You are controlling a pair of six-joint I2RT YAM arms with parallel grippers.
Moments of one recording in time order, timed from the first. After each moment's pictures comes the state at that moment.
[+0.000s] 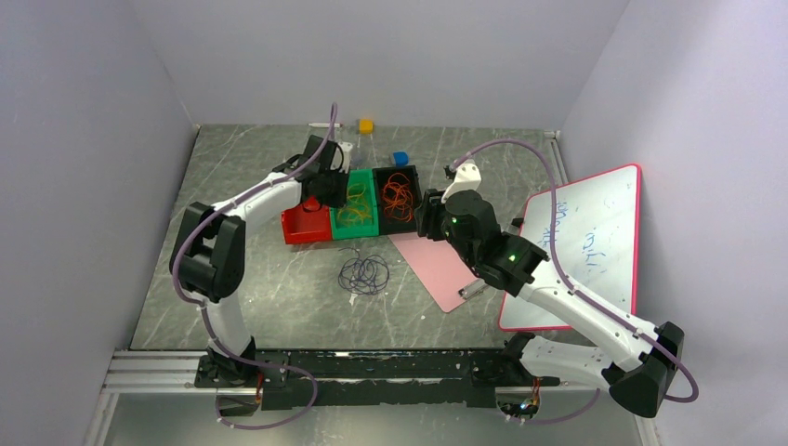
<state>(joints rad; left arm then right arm) -0.43 1.83 1.33 -0.39 0.12 -0.13 0.84 1.04 0.98 -0.34 0.43 0.41</state>
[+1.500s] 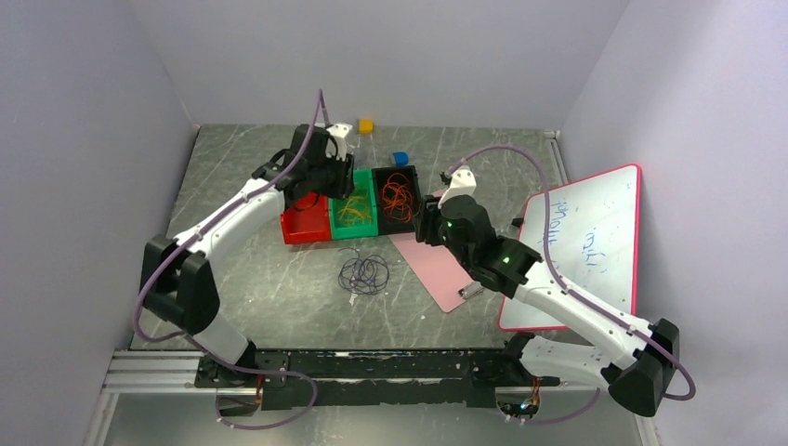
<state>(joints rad) -0.47 1.64 1.36 -0.41 0.10 -0.14 0.84 1.05 0.93 -0.32 0.42 0.41</state>
